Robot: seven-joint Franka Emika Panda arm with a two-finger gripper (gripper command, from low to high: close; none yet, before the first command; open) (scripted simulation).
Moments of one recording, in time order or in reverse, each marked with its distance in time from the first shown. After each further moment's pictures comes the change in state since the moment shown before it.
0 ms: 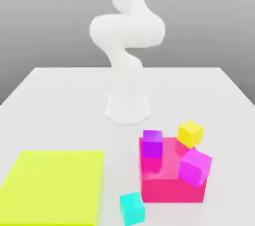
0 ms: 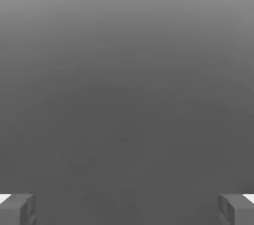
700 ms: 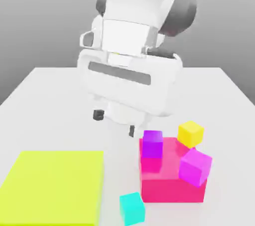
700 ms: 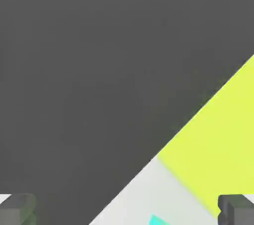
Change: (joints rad) arm -0.270 0.651 0.255 -0.127 -0.206 0.257 0.931
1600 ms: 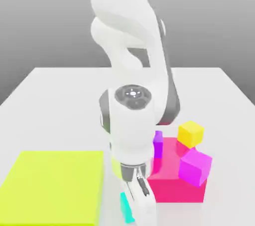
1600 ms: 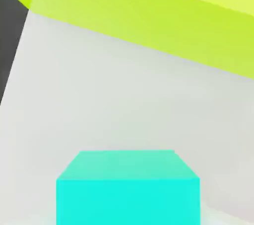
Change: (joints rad) arm 0.060 0.368 -0.051 -0.059 0.019 0.197 0.395
